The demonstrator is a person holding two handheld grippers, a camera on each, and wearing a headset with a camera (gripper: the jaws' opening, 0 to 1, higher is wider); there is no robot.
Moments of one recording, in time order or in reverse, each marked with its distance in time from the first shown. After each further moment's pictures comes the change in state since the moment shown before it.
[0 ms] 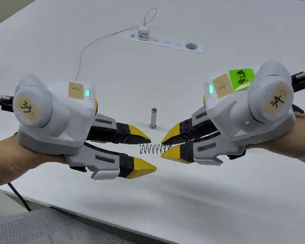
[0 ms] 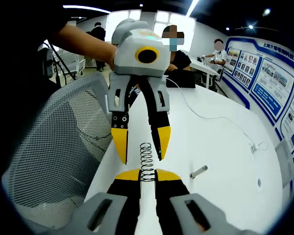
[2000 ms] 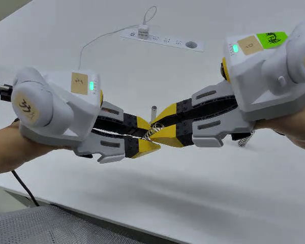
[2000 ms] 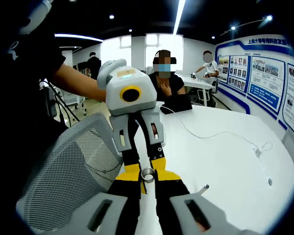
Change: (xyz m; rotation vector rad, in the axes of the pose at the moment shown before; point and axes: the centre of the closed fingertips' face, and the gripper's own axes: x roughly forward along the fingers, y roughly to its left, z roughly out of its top) left arm -0.001 0.004 0.023 0.182 -0.036 0.028; right arm -0.019 -0.005 0.054 0.156 -0.265 0.030
